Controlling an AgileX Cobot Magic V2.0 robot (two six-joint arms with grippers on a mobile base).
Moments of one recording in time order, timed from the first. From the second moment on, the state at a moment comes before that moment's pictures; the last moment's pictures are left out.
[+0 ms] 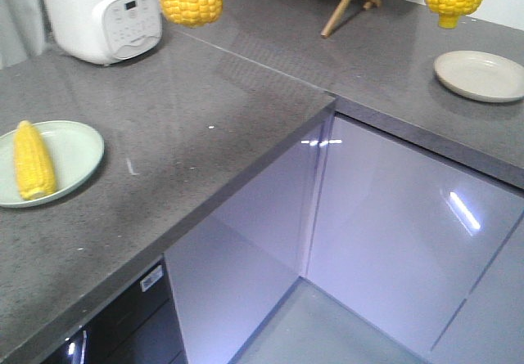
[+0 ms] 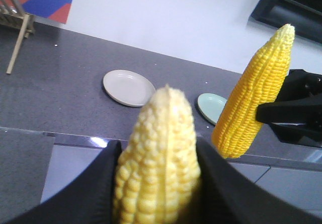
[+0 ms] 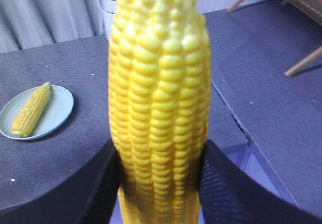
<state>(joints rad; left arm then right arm) -0.28 1.90 -2.69 -0.68 1.29 0.01 -0.11 1.50 -1.99 0.73 1.21 -0.56</state>
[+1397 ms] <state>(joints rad) -0.28 1.90 -2.69 -0.68 1.29 0.00 -0.11 1.50 -1.99 0.73 1.21 -0.56</state>
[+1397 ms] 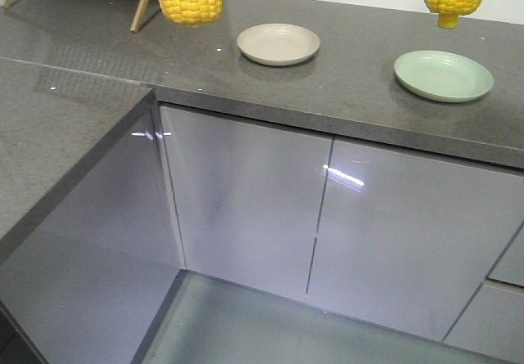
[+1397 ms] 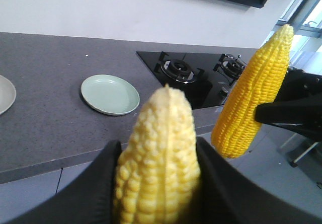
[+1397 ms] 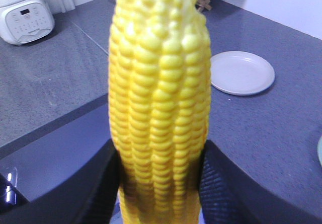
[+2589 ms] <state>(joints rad) -0.28 1.90 -2.69 -0.68 1.29 0.00 -0.11 1.50 -1.99 0.73 1.21 -0.56</state>
